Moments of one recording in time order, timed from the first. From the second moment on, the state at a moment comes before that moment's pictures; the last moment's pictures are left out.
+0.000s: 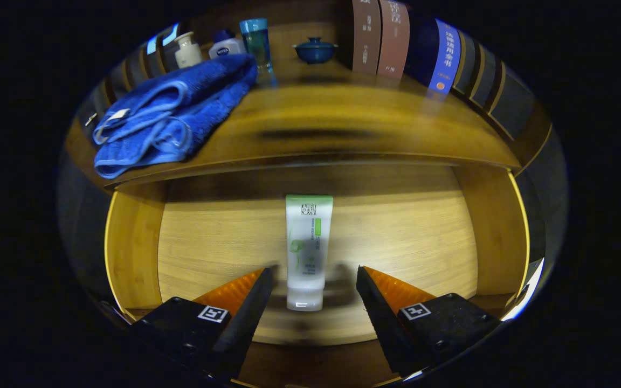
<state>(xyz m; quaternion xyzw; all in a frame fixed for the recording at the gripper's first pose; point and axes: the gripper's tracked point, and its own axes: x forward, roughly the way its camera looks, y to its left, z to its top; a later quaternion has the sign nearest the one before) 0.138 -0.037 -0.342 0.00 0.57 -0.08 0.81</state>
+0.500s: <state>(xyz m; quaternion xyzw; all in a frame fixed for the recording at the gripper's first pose) 0.136 -0.037 -0.367 -0.02 0.62 -0.08 0.78</state>
